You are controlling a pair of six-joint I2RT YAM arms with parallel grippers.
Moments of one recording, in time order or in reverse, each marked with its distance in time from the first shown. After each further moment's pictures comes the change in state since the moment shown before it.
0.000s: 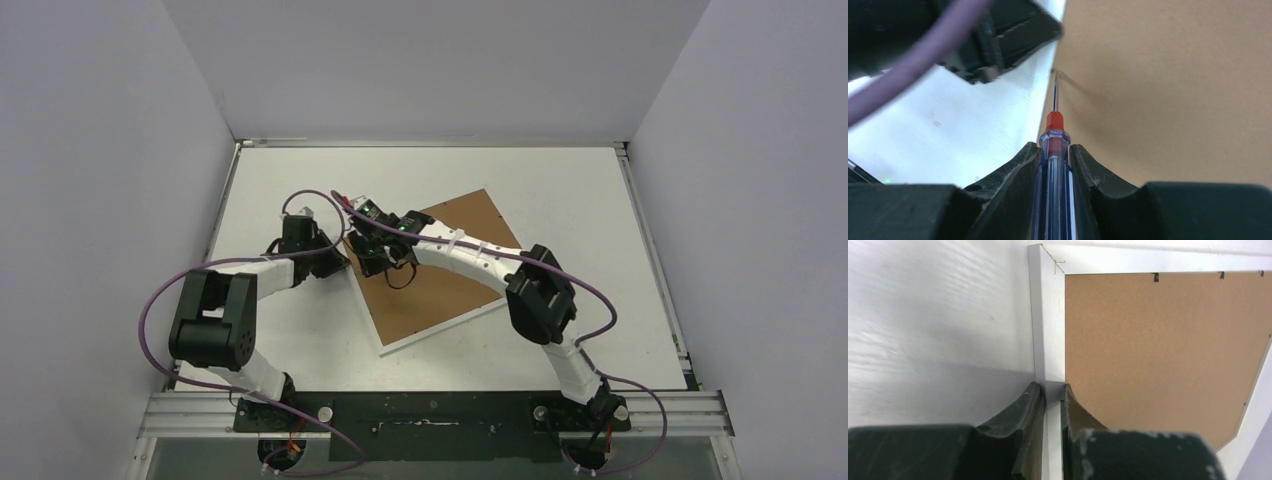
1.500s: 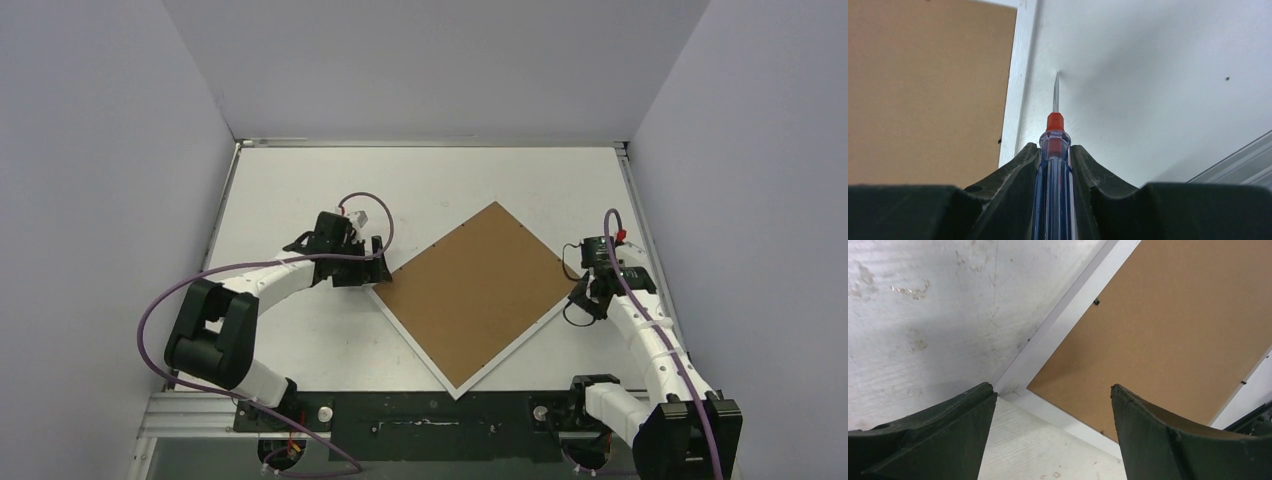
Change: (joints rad) left arm -0.256 -0.106 0.117 -0.310 0.076 0.257; right arm -0.914 -1.170 -1.181 -0.188 0.315 0.303
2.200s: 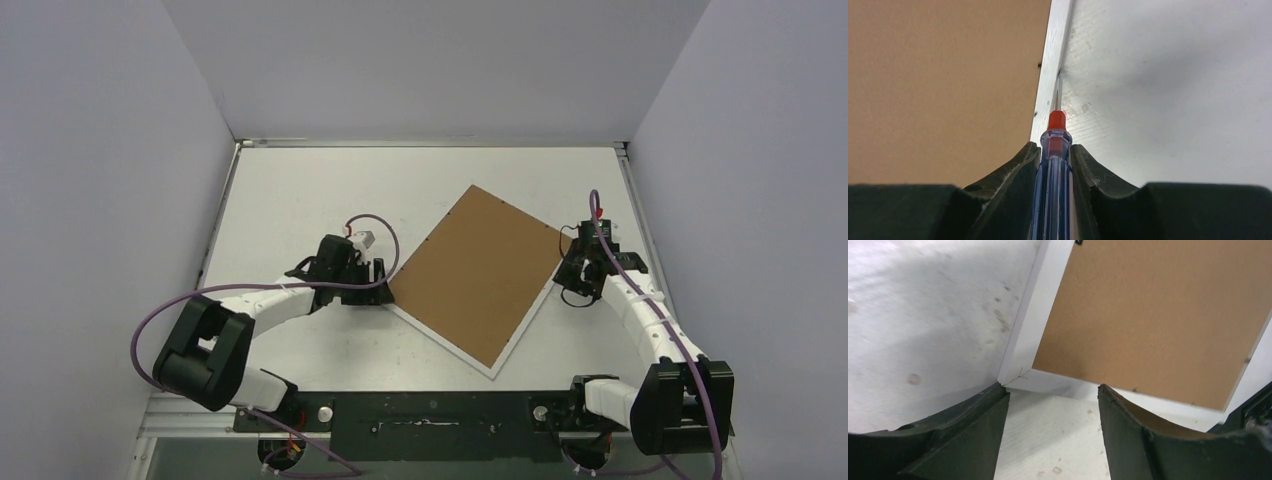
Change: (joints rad) left arm -0.045 -0.078 -0.218 0.198 0.054 0.008; right arm -0.028 0.132 0.006 0.228 -0.278 -0.164
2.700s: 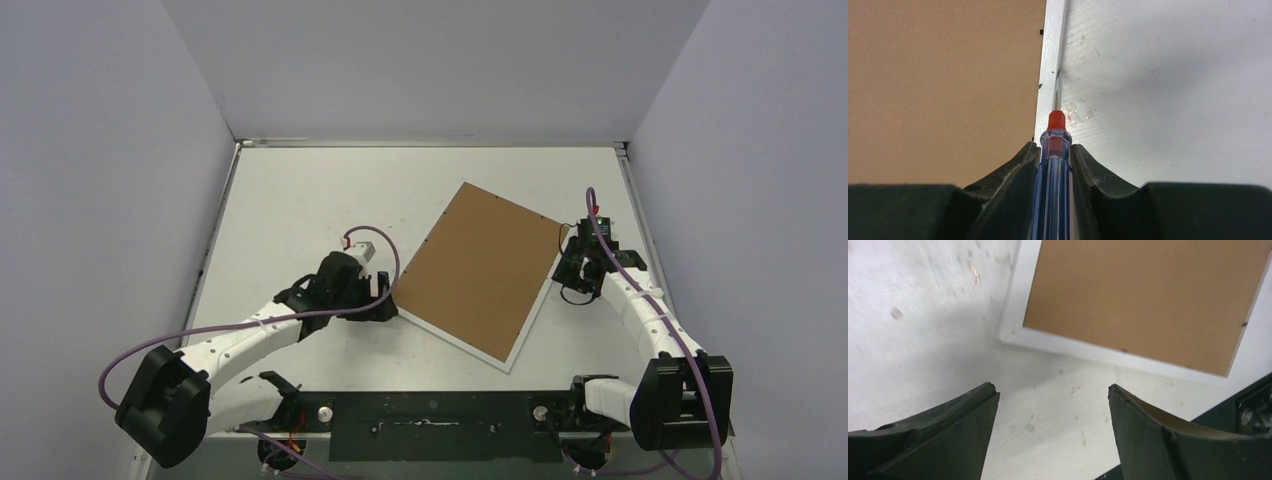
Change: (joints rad) left arm -0.209 -0.295 -0.090 -0.164 -0.196 -0.119; right arm 0.000 0.038 0.021 0.024 -0.027 -0.056
